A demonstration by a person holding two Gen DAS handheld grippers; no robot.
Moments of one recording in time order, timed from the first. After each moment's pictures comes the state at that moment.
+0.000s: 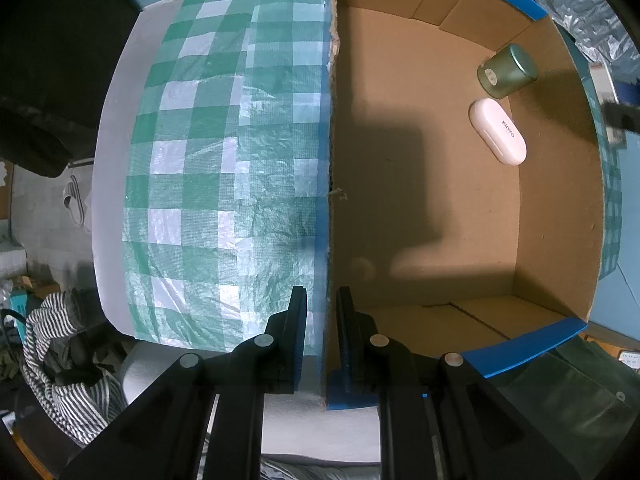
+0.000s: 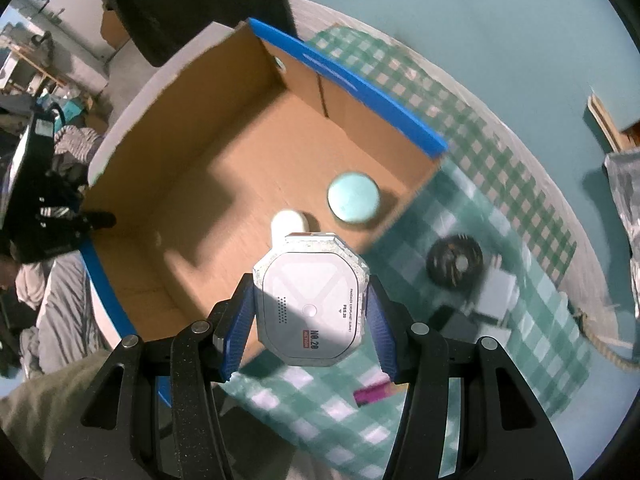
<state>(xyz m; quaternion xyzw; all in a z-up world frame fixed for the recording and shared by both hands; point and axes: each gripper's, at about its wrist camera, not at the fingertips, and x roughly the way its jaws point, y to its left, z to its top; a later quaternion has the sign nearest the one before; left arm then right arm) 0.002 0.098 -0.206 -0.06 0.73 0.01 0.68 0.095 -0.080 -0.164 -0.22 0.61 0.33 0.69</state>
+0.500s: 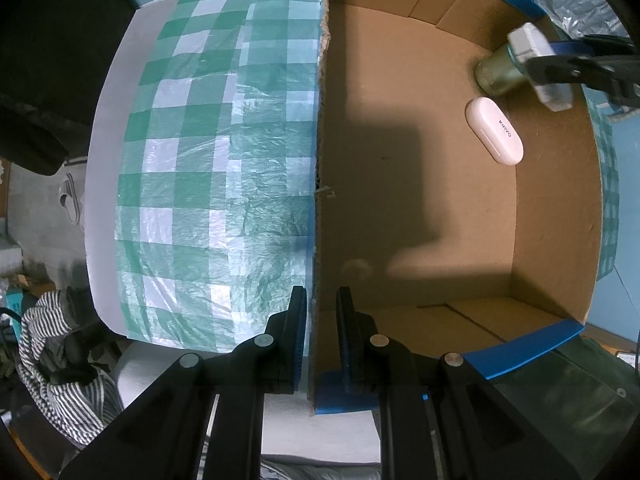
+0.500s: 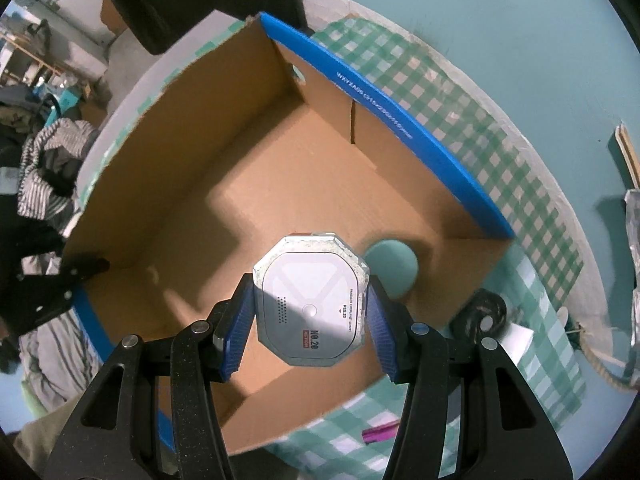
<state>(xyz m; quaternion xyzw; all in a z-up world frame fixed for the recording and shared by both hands) 0.004 0.099 -0.206 -0.07 0.73 0.01 0.68 0.124 -0.022 -0.198 -0.24 0.63 0.33 0.66</state>
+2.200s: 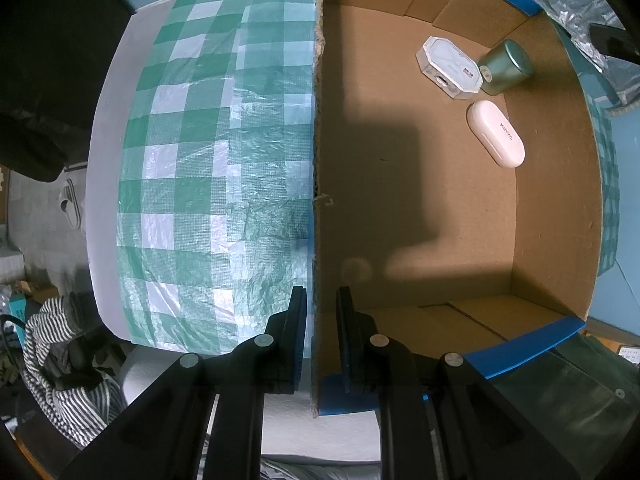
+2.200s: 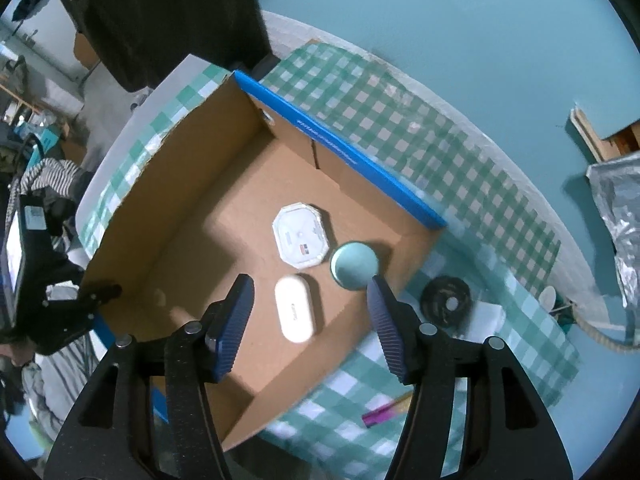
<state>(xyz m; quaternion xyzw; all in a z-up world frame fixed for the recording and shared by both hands) 0.003 0.096 -0.205 -0.05 0.73 0.00 0.68 0.121 -0.043 -0.139 -0.21 0.60 0.28 0.71</state>
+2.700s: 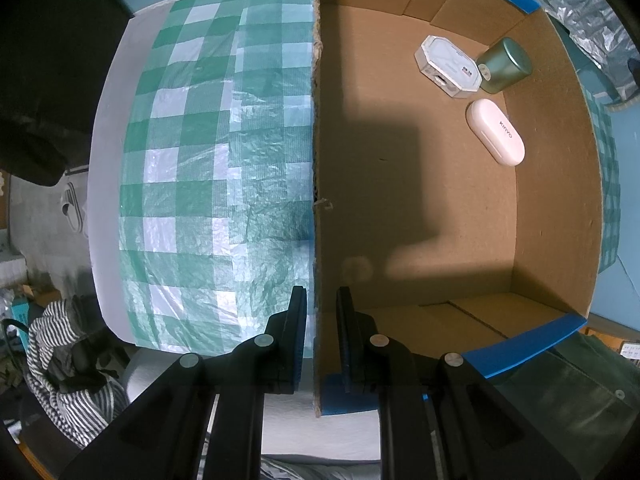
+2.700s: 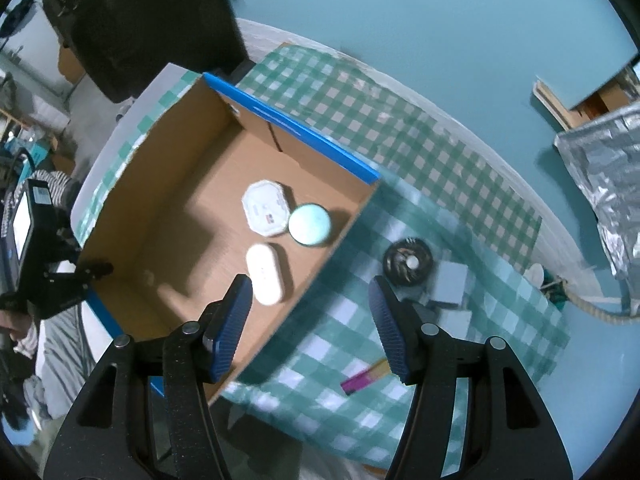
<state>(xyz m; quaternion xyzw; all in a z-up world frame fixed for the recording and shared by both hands) 0.004 0.092 -0.202 -0.05 0.73 0.00 0.68 0.111 -0.093 -0.116 -0.20 0.61 0.25 0.73</state>
